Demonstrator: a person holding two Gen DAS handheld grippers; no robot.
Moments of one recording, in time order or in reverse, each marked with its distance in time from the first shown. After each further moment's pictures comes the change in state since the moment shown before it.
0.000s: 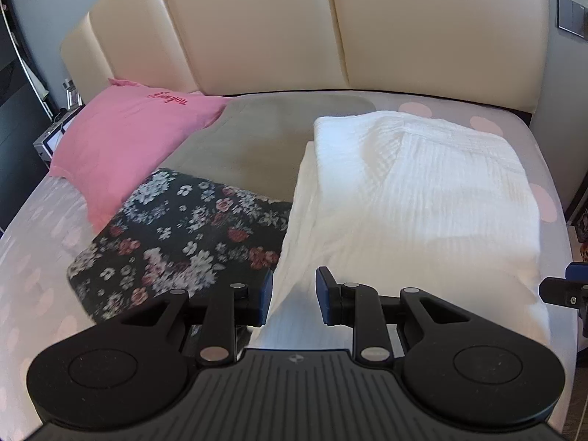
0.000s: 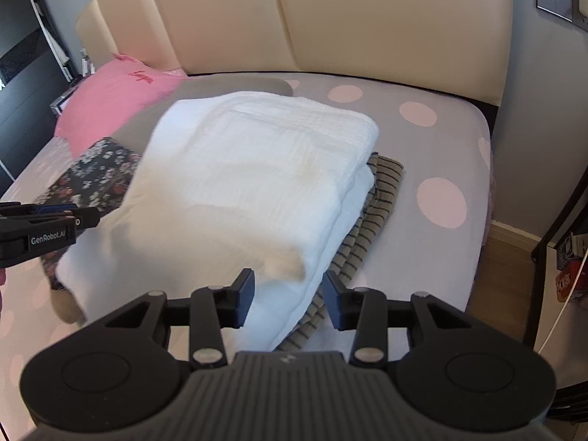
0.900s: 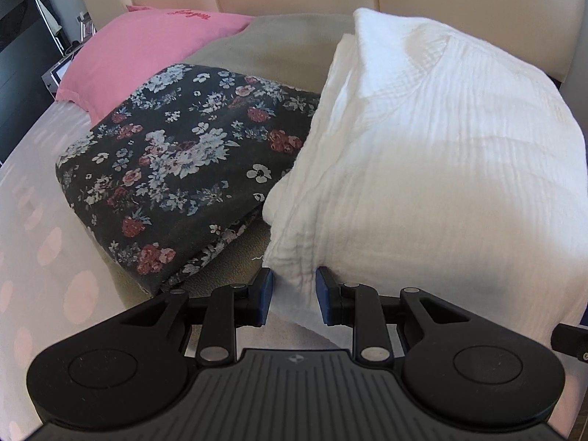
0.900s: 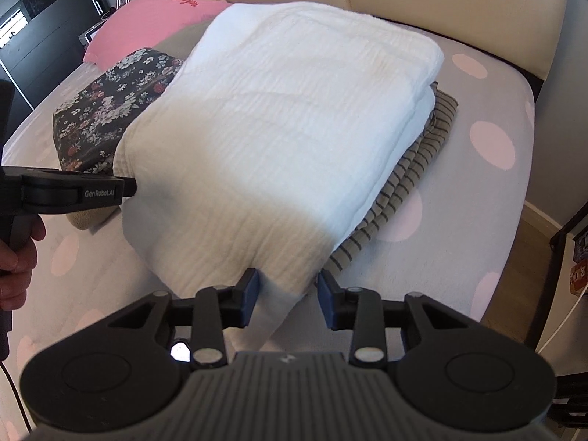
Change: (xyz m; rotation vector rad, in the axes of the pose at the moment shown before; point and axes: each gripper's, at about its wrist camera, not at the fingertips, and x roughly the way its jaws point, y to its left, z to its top) left arm 0.035 0.016 -0.063 -0.106 0.148 0.011; right arm 0.020 0.031 -0.049 -0.128 0.167 0.039
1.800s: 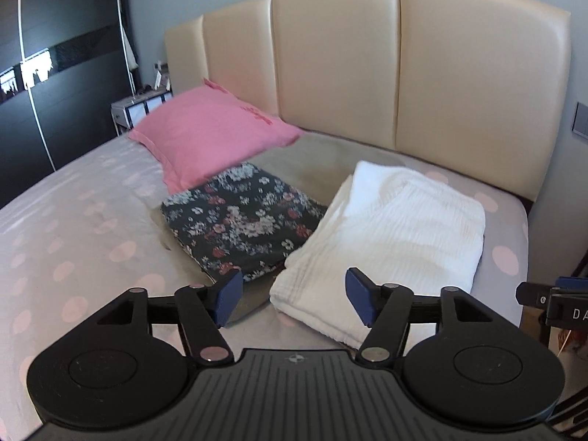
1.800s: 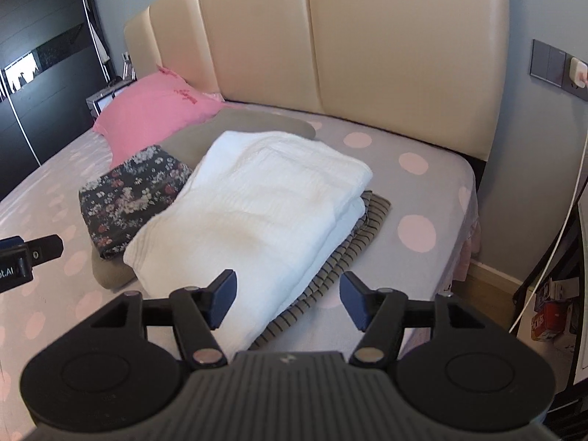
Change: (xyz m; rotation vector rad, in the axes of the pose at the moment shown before) left arm -0.201 -0.016 -0.042 -0.218 -0.328 0.069; right arm -0.138 -0.028 0.002 -0.006 -0.278 -0.031
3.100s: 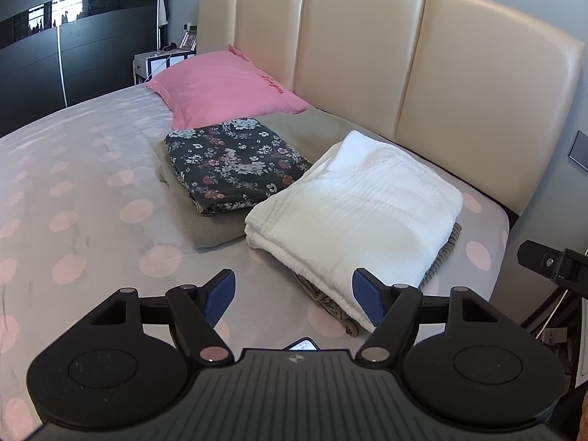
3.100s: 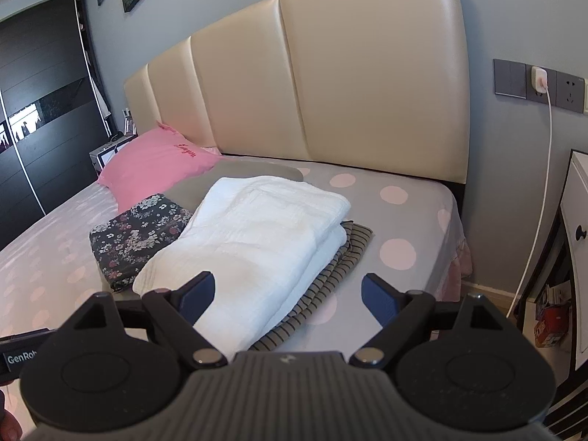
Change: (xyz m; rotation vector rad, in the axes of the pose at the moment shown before) left arm -0.031 -0.020 -0.058 -0.194 0.069 -0.012; right arm -0.046 -0.022 -0.033 0.057 -0.180 0.008
